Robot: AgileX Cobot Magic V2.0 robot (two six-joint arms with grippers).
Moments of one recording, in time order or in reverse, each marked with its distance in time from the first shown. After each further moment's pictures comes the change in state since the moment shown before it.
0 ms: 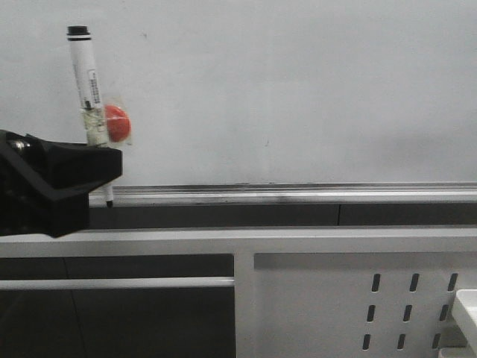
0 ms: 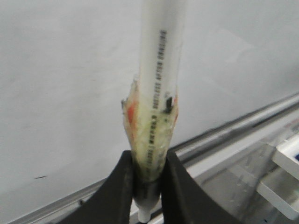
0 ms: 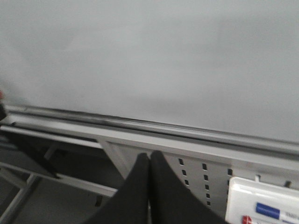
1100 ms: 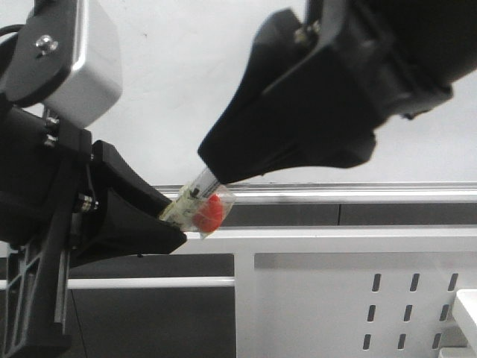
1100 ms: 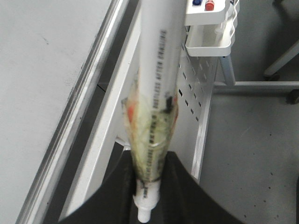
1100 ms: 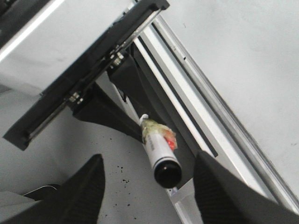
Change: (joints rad) left arm -0.078 -0.211 -0.262 0.727 0.852 0.006; right arm 0.741 0.719 -0.228 -0.266 -0.336 -0.089
